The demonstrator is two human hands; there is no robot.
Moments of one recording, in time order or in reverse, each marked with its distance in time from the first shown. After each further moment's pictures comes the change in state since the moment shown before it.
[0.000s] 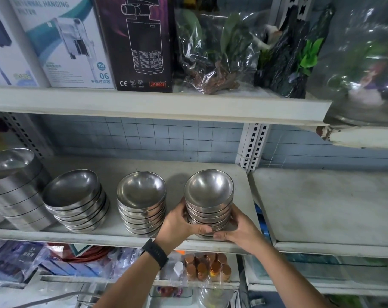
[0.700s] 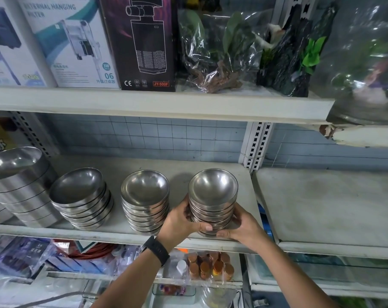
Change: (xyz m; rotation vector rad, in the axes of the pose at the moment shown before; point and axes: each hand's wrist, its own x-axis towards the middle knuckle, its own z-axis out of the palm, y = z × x) left_hand 0.003 -0.010 -0.002 -0.119 -0.054 -0.008; right_hand 0.001 0.000 -0.003 0.010 0.004 0.002
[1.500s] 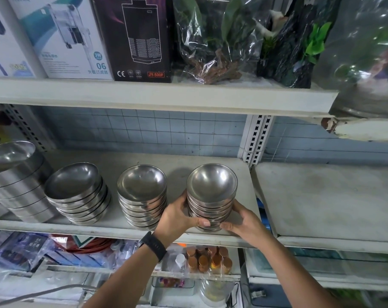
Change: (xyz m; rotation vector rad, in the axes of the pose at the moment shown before) left_hand -0.004 0.009 -0.001 0.074 0.030 0.030; right_hand -0.003 0.007 -0.006 -0.103 -0.007 -0.037
